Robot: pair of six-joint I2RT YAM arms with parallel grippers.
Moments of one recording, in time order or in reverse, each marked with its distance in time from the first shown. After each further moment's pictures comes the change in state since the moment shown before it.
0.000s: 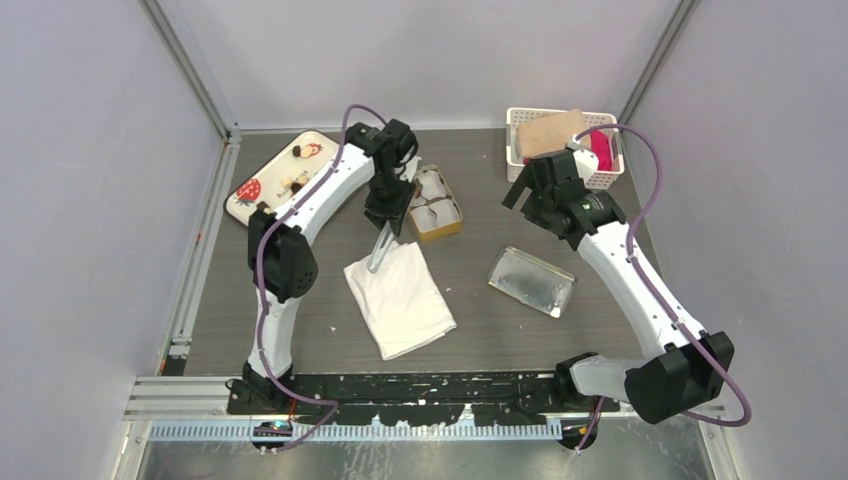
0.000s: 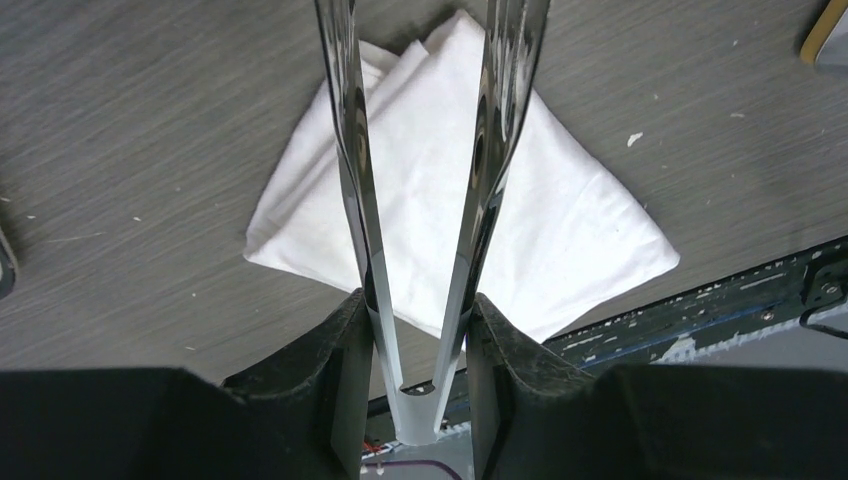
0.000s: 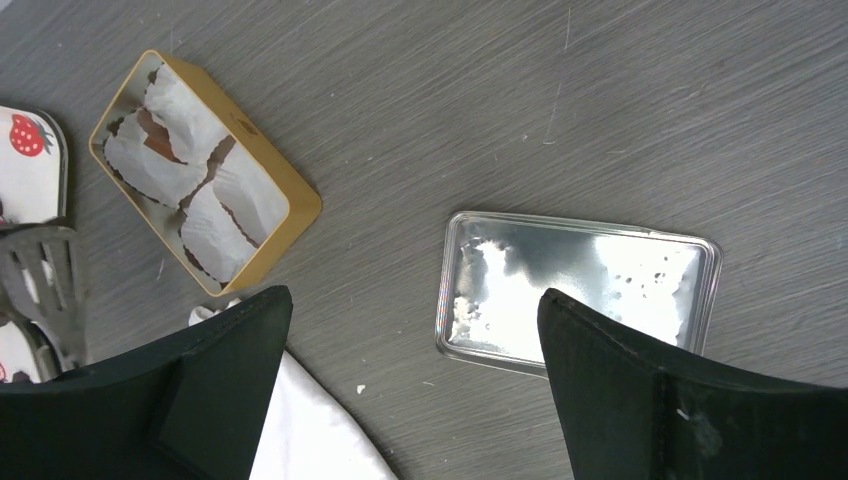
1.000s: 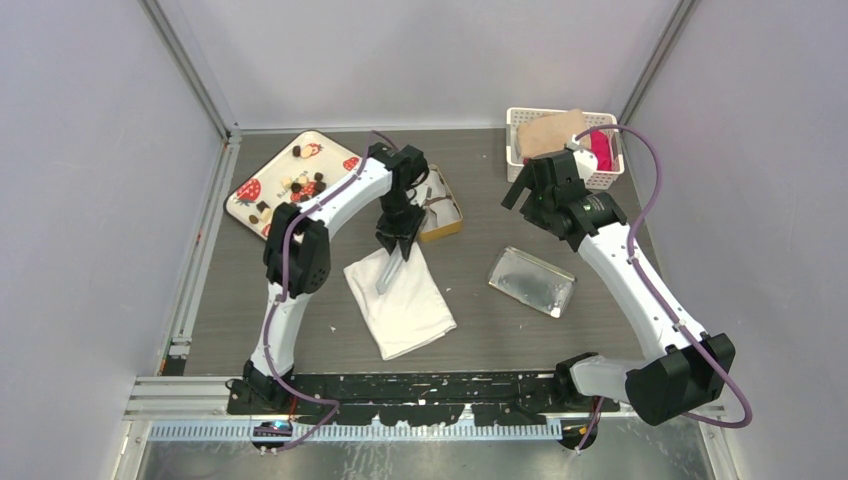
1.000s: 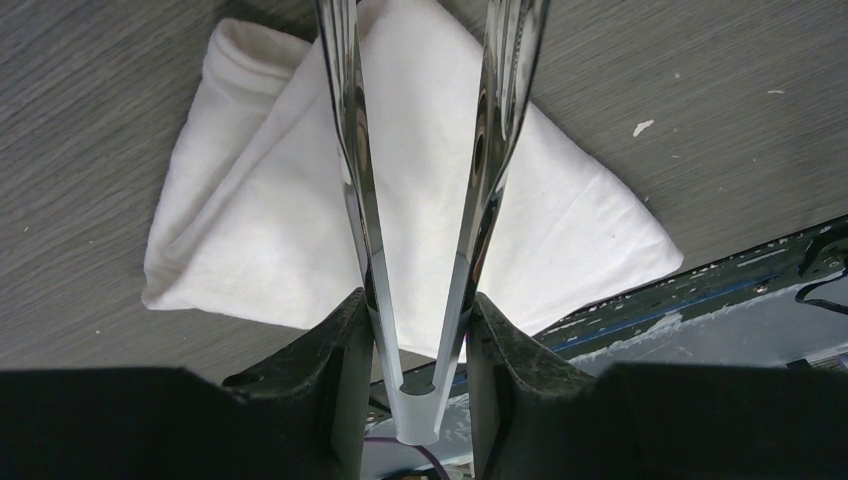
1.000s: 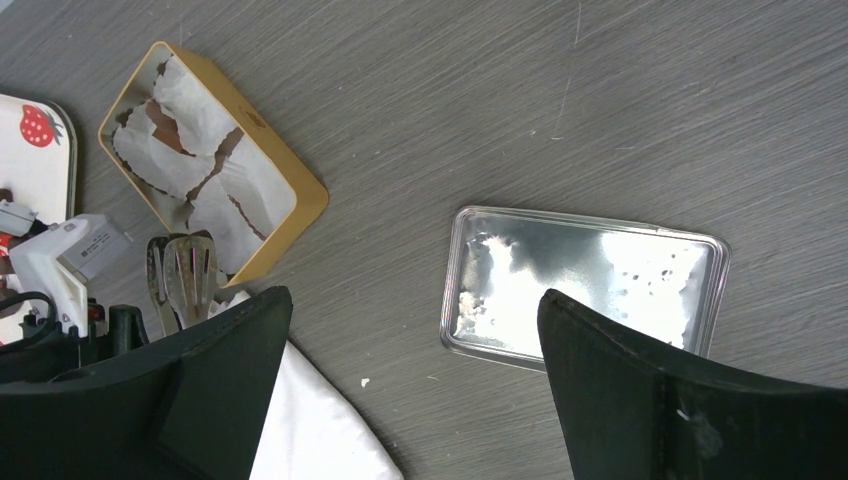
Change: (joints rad) left arm -0.043 0.093 -0.121 0.030 0.105 -0.016; right arm -0.001 -0.014 0.000 -0.004 -0.015 0.000
